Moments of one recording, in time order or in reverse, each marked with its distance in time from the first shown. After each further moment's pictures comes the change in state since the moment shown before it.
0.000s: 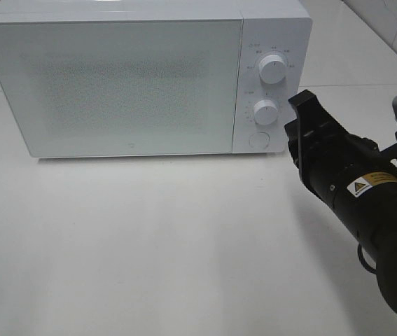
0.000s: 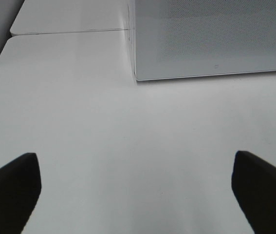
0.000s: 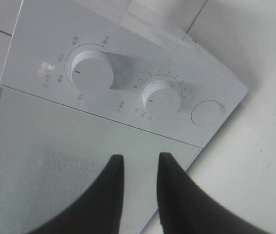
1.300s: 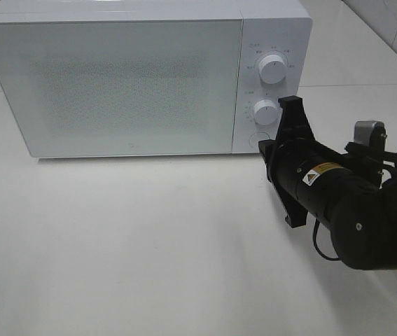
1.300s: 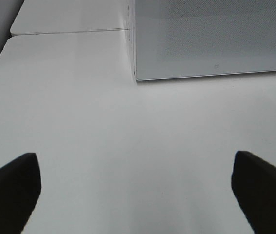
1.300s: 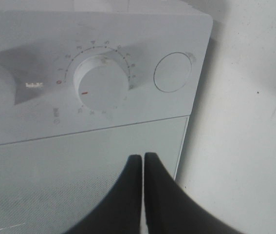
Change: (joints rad) left arm 0.000 0.000 0.000 0.000 0.000 0.000; right arm -0.186 0.237 -0.150 -0.281 0.135 0.515
